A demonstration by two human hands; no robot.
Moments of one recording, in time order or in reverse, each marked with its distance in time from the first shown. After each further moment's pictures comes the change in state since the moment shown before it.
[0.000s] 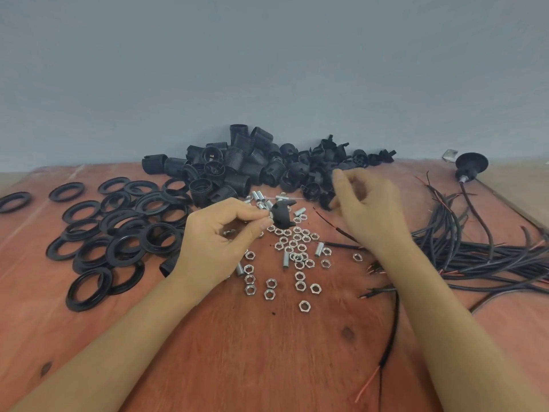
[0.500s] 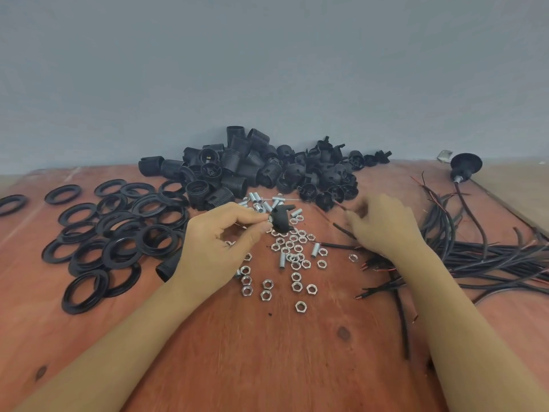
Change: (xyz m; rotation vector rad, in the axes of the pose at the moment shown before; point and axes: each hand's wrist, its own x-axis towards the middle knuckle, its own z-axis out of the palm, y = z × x) left_hand -0.003 0.002 0.003 0.027 -0.008 -0.013; right_hand 0.012 0.042 -0.013 -0.562 -0.204 0.107
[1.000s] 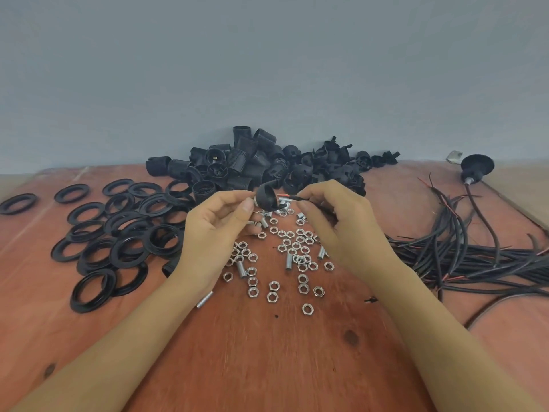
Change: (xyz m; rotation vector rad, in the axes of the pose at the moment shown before) left_hand 0.007 0.000 0.000 -0.534 0.152 -0.479; right_hand -0.030 -0.054 0.013 0.547 0.243 -0.592
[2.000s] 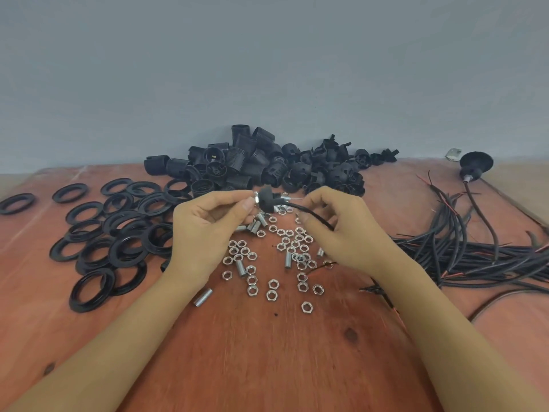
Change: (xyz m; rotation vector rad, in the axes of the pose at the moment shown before) left_hand 0.002 0.006 -0.005 0.146 0.026 0.172; right_hand 0.001 0.000 -0.007 0.136 -0.197 0.214
